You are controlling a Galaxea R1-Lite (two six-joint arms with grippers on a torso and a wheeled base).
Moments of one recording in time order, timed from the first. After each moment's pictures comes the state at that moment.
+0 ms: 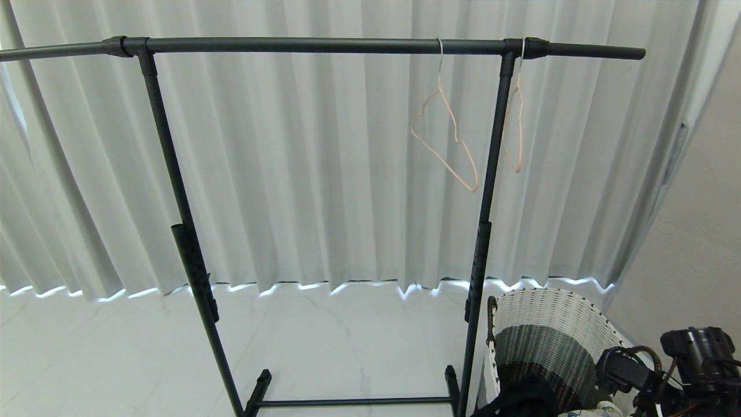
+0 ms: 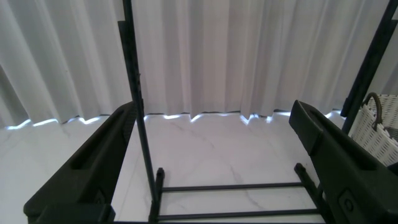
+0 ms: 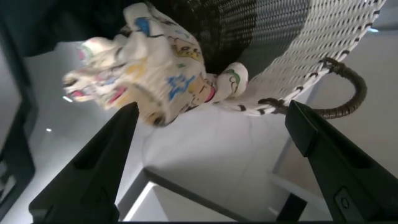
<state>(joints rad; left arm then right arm) 0.00 0.00 0.00 0.00 -0.07 0.04 0.05 1.90 -0.15 -0.75 0.02 -0.74</state>
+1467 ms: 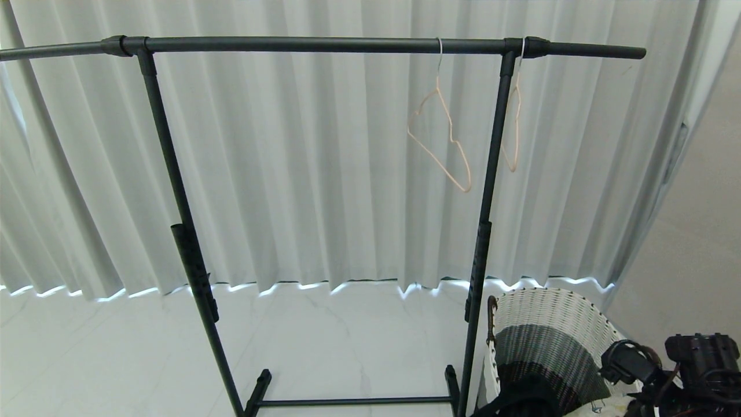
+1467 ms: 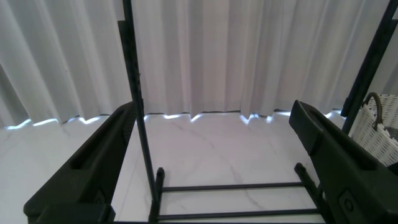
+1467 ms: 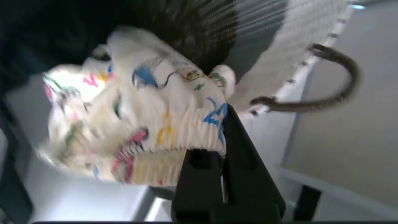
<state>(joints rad) 0.00 0.00 0.00 0.00 -0.07 0.04 0.05 1.95 -0.06 -1.01 -0.03 -0.58</state>
